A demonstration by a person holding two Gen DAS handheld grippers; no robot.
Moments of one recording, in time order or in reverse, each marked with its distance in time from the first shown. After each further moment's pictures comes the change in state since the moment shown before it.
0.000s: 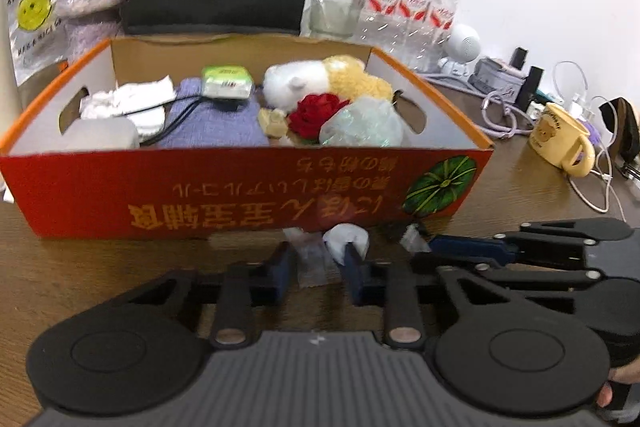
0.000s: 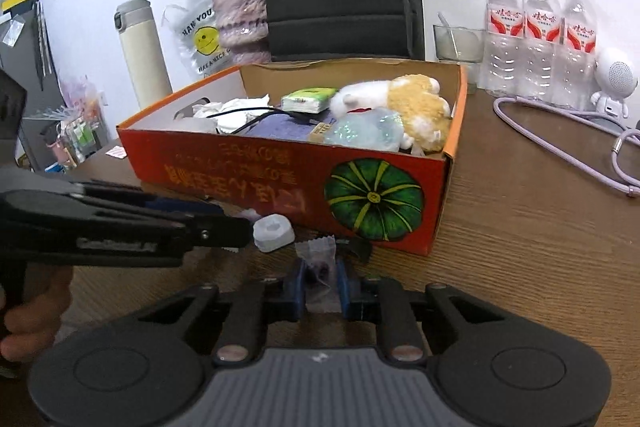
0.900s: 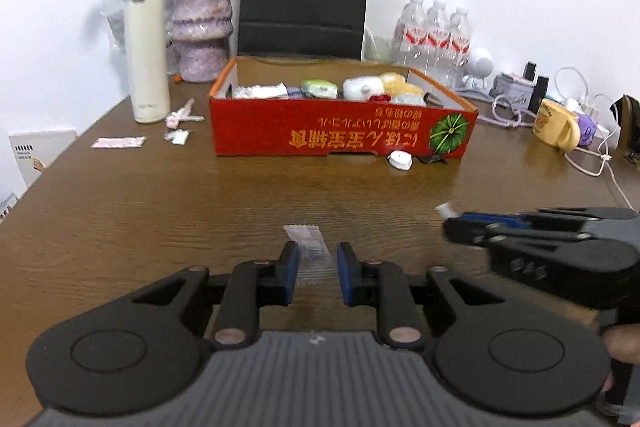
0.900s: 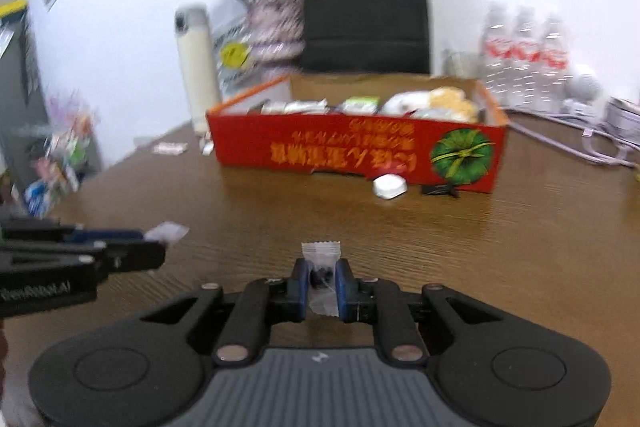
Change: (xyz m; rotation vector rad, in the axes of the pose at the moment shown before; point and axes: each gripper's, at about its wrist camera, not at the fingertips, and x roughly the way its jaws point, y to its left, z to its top) left arm -0.174 0.022 -0.102 0.010 -0.134 0.160; right arm -0.078 0.129 -0.057 0.053 -0.110 -0.106
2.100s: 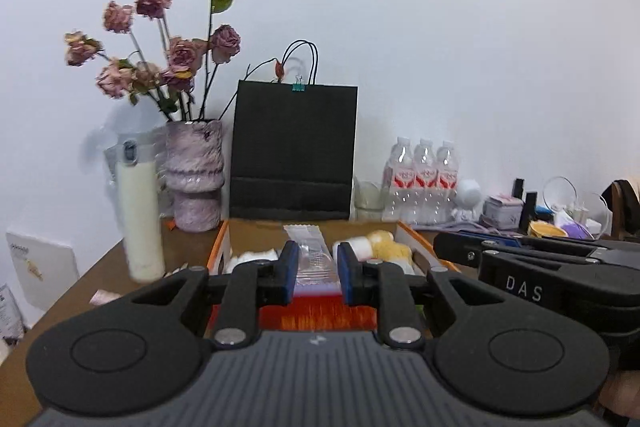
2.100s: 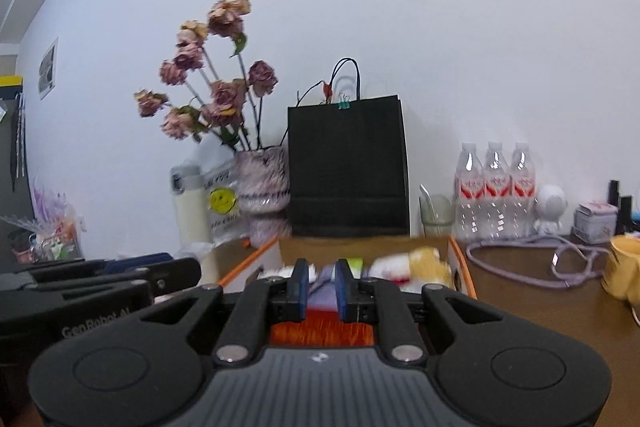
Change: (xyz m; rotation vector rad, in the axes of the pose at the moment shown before) left arm -0.013 -0.009 0.094 0.029 -0.371 -0.024; right arm -0.037 0.012 0.092 0.009 -0.357 -0.065
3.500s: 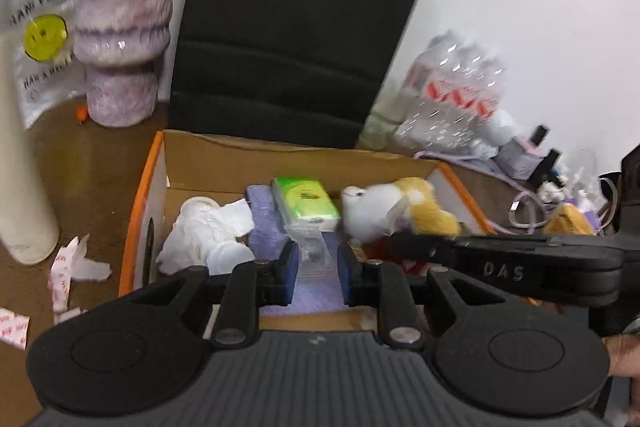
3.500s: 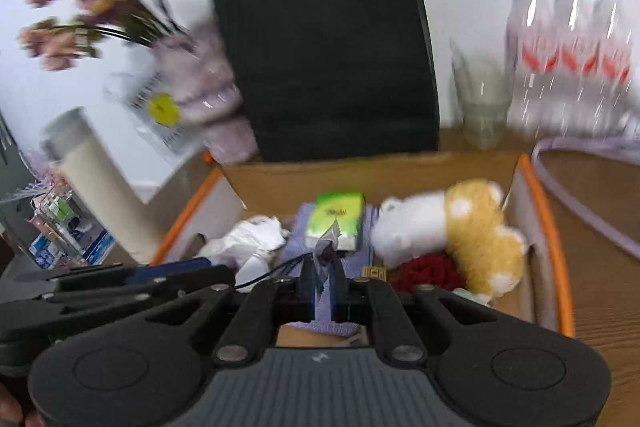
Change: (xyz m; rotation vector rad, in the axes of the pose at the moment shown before) left arm 0.262 0.071 0.024 -0.170 0.521 -0.183; right arm 0.268 -0.076 0.032 0.193 0.562 0.092
